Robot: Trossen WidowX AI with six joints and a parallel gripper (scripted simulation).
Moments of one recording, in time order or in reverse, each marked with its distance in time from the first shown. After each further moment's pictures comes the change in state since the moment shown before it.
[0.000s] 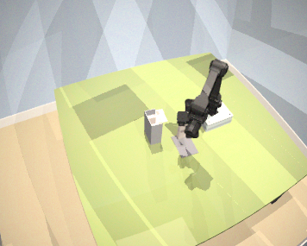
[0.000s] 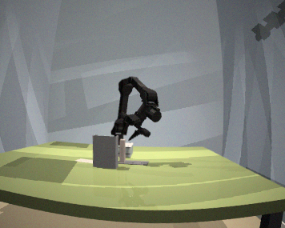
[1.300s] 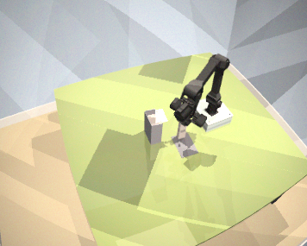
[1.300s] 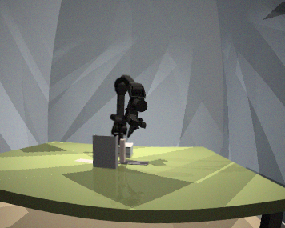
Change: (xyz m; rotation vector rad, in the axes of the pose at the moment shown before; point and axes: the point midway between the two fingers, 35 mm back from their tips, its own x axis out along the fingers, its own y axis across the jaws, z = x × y) arm 0.002 -0.018 0.008 -0.897 0.004 0.312
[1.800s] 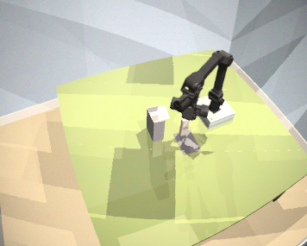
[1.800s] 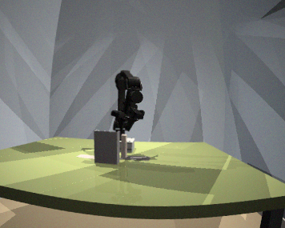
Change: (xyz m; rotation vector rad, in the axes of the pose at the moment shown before) arm -0.004 -0.007 -0.002 -0.355 -0.092 0.068
